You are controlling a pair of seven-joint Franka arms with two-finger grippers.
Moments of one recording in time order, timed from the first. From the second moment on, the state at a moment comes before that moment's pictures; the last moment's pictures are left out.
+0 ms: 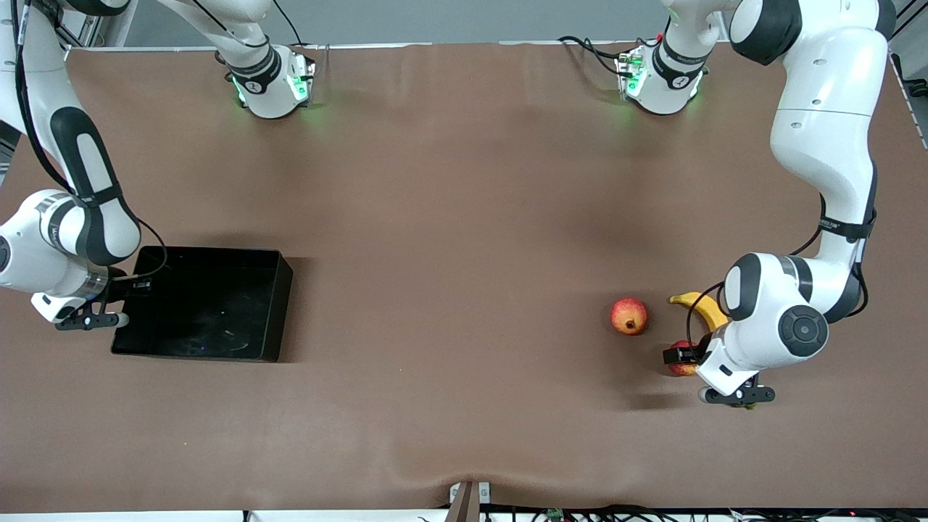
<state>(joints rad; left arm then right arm) 0.03 0.82 -0.15 -1.41 0.10 2.21 -0.16 -0.26 0.54 -0.06 -1.90 0.06 2.35 -0.42</state>
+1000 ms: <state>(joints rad) 0.04 0.83 -0.16 -1.39 0.11 2.24 -0.16 -0.23 0.51 -0.04 -1.83 0.09 2.31 -0.44</state>
